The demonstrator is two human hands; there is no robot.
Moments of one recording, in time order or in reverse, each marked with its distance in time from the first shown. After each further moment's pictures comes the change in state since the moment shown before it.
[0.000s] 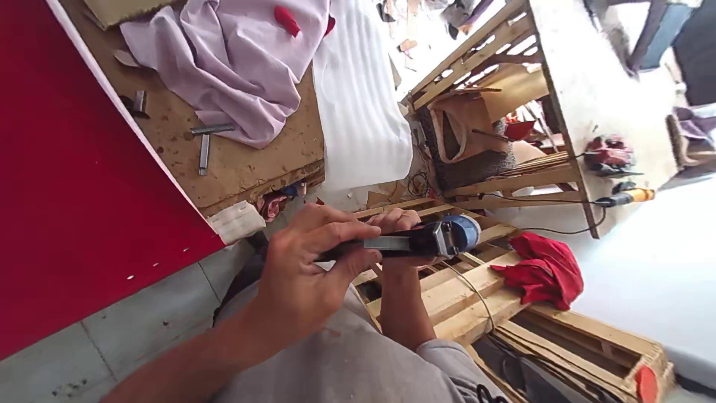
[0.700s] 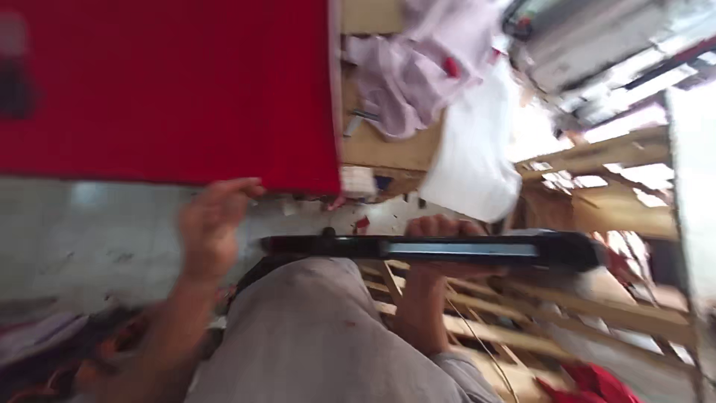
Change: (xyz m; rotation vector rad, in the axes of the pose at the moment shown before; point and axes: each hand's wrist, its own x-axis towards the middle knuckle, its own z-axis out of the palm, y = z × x) left_hand -0.224 0.007 -0.200 0.316 0.554 -0.051; right_hand -0.018 0.079 0.113 0.262 -0.174 0.161
